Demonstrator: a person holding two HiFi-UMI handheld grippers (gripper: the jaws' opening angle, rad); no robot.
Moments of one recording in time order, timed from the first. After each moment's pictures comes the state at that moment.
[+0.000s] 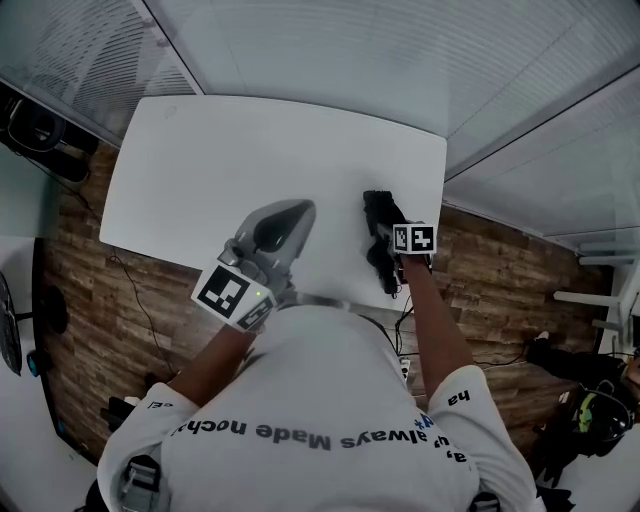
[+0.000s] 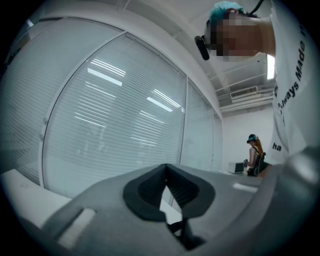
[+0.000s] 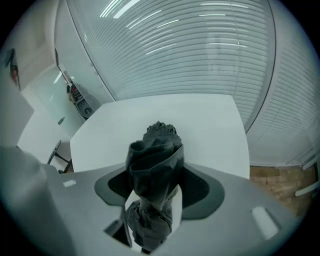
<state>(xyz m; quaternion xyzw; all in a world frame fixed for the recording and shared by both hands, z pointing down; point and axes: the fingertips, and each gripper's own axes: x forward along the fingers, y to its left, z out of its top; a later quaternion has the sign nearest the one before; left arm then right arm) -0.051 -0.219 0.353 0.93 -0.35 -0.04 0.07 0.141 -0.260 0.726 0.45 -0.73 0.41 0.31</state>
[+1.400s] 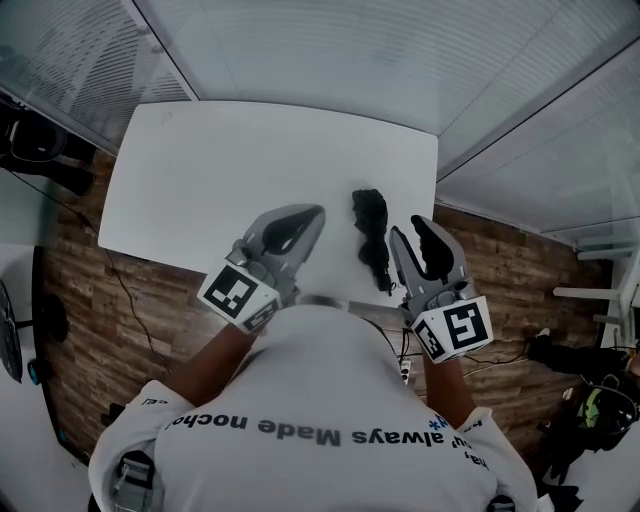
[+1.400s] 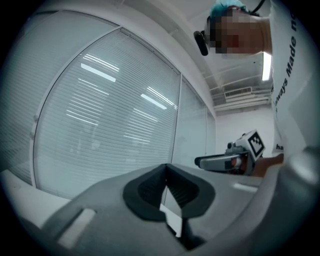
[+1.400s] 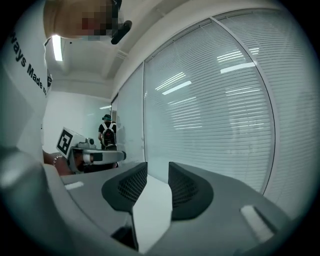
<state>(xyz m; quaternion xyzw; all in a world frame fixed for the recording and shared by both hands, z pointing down) -0.016 -0.192 0.352 0.95 -0.31 -0.03 0.07 0.093 -0.173 0.356 0.46 -0.88 0.06 0.05</state>
